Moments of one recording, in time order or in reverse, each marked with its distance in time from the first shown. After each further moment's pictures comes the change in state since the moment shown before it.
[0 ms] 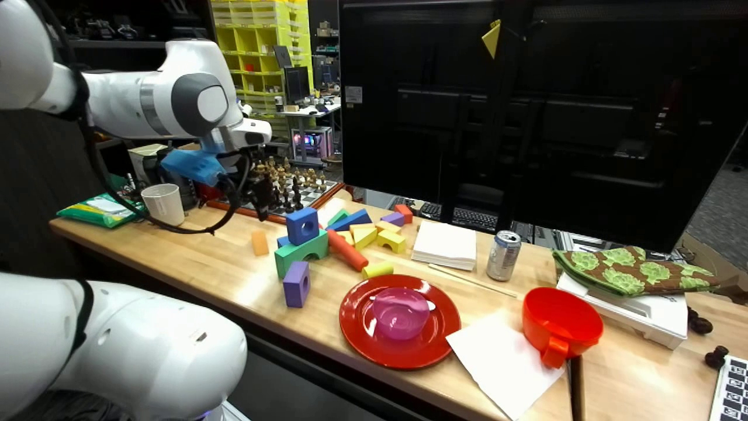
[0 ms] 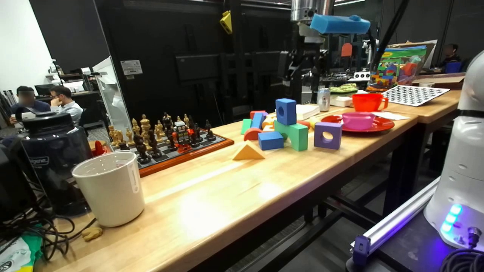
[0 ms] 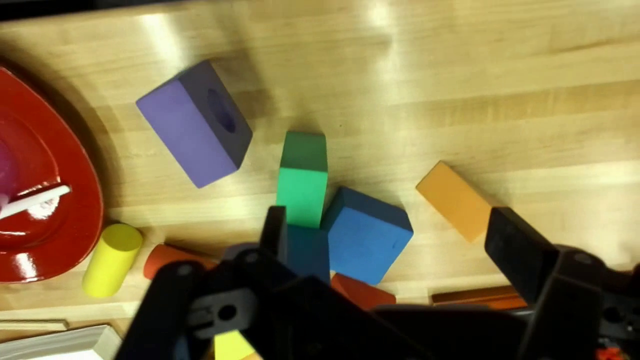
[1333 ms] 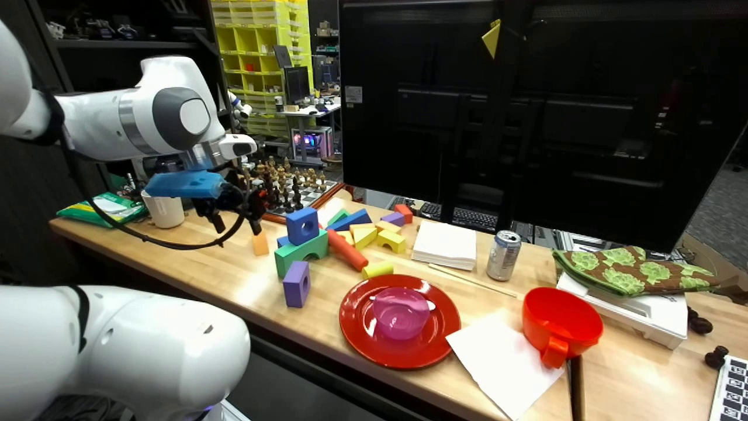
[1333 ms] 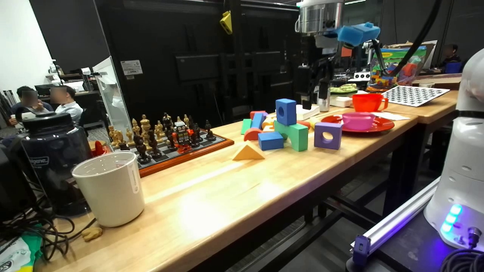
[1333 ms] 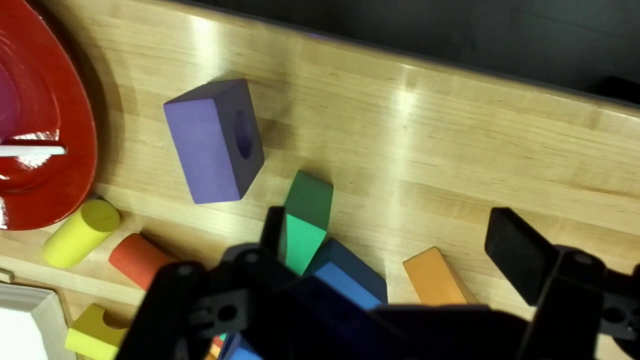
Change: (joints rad) arm 0.091 -0.054 0.002 -0.083 -0.068 -0.035 -0.206
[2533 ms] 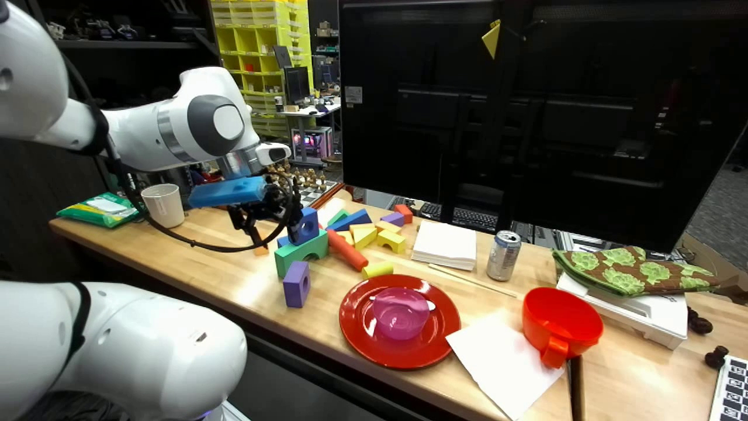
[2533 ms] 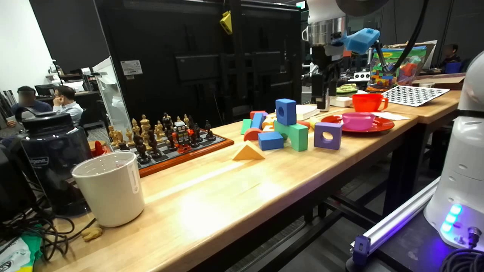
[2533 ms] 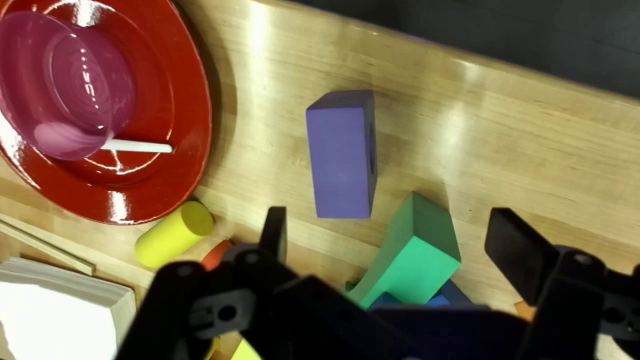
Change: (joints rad) arm -0.099 0.015 -0.084 -0.033 -0.175 0.000 -0.138
